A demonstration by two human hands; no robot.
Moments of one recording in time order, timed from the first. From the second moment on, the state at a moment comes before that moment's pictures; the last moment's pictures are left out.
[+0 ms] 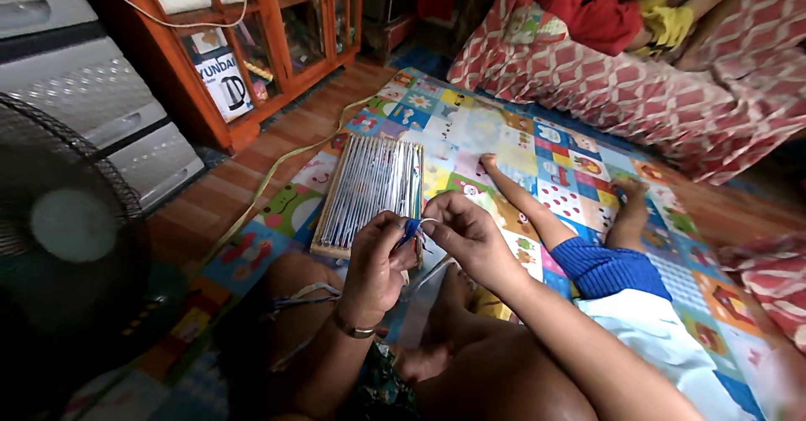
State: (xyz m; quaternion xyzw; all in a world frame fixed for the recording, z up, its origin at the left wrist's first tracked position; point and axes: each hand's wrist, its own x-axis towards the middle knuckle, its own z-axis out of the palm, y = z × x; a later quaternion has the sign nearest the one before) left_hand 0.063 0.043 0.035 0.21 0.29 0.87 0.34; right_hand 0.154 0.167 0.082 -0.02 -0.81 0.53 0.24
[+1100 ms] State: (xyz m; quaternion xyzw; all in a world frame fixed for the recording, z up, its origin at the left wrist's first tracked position) left_hand 0.061 0.045 0.021 0.26 0.37 0.87 0.20; right_hand 0.162 0.173 0.084 0.13 -0.90 0.30 0.30
